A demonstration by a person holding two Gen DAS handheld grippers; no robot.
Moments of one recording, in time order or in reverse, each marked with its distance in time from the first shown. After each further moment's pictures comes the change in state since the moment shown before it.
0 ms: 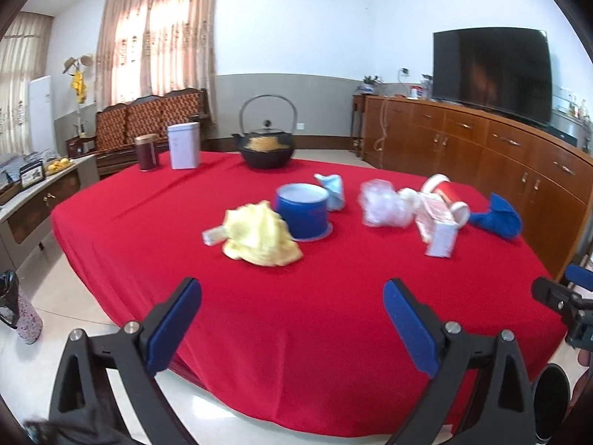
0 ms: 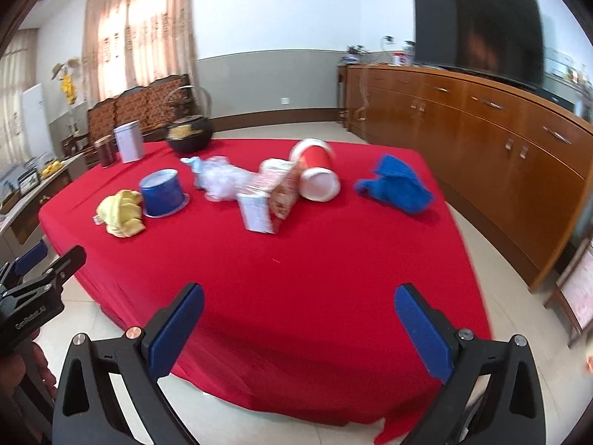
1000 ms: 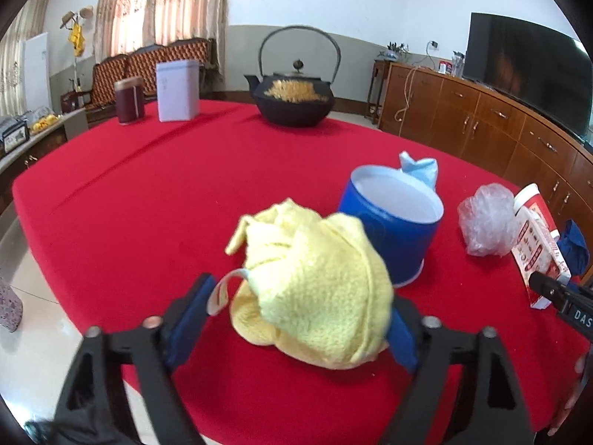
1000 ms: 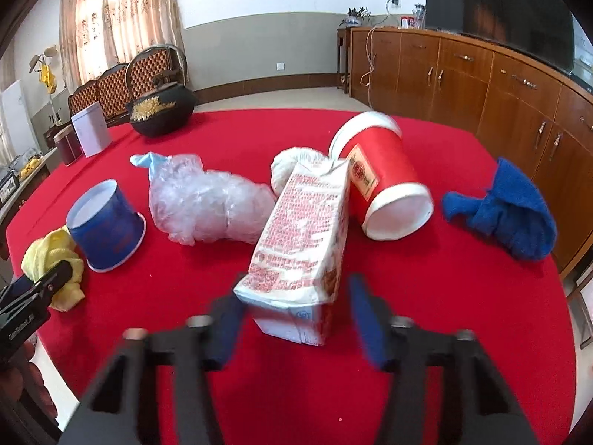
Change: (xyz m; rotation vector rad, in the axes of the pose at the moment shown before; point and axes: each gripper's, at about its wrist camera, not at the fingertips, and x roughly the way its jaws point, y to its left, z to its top) left arm 0.146 0.041 0.028 -0.080 0.188 -0.023; right arm 0.168 0.030 0.061 0.045 0.156 -0.014
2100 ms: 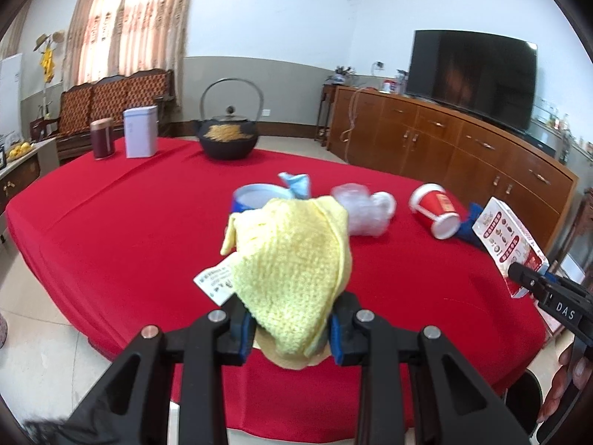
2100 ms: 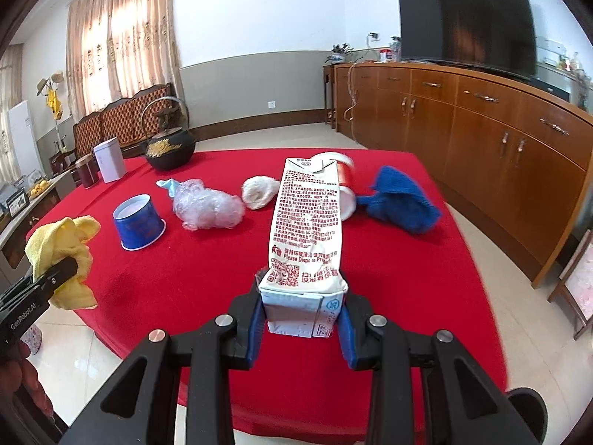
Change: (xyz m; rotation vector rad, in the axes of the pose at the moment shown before) left arm -0.108 -0.057 -0.026 0.084 -0.110 -0.166; right arm -0.133 -0.057 -0.055 0.036 -0.167 -0.026
